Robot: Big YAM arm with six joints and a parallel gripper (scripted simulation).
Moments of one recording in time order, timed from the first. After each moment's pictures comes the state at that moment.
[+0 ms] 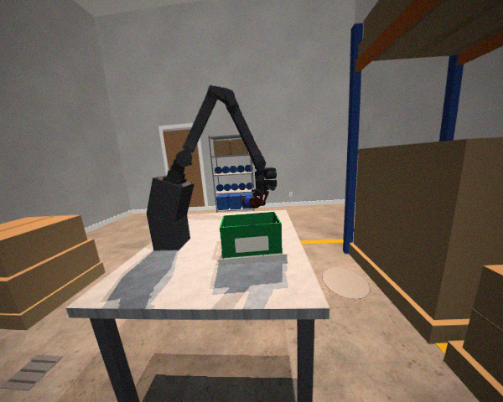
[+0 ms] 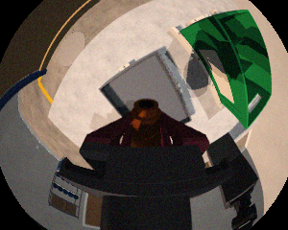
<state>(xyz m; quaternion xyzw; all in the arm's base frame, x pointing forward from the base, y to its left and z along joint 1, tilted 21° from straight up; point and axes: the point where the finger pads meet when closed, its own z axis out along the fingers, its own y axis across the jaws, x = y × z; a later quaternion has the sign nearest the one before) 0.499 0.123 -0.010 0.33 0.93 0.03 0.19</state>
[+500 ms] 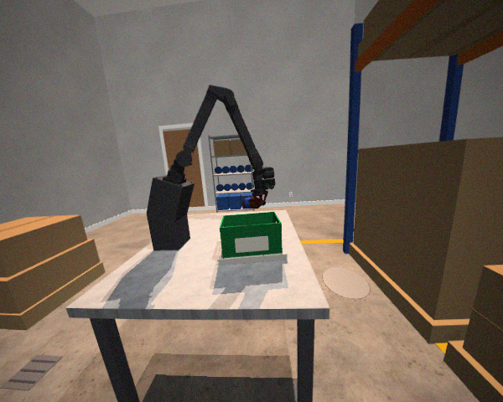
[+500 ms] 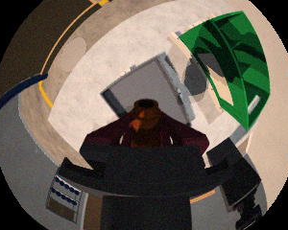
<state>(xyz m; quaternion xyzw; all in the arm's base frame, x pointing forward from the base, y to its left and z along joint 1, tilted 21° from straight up) 0.499 0.124 -0.010 0.33 0.92 0.02 0.23</state>
